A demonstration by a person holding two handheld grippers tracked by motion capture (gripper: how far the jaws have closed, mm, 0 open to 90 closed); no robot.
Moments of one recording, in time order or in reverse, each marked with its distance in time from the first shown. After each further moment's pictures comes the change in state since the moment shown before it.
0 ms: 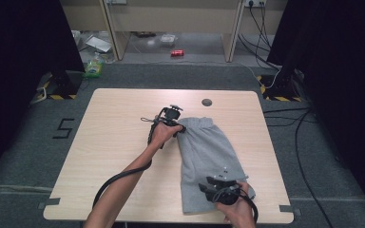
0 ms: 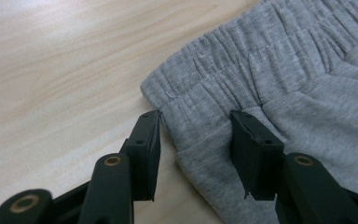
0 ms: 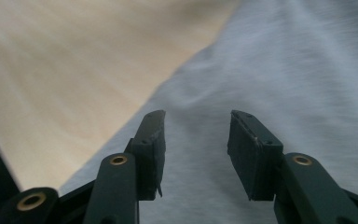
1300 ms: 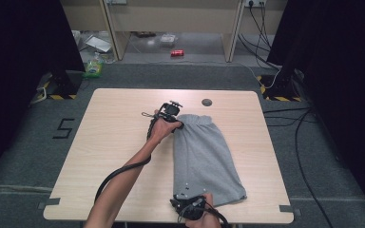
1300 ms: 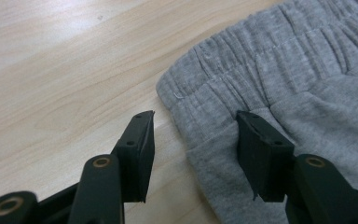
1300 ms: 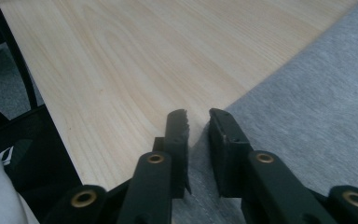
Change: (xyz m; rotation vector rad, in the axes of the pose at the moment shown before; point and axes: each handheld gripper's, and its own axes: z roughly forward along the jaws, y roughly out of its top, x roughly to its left) left arm 0.009 0.011 0.005 0.004 0.079 0.090; right arm 0.078 -0.008 0.058 0.078 0.099 -0.174
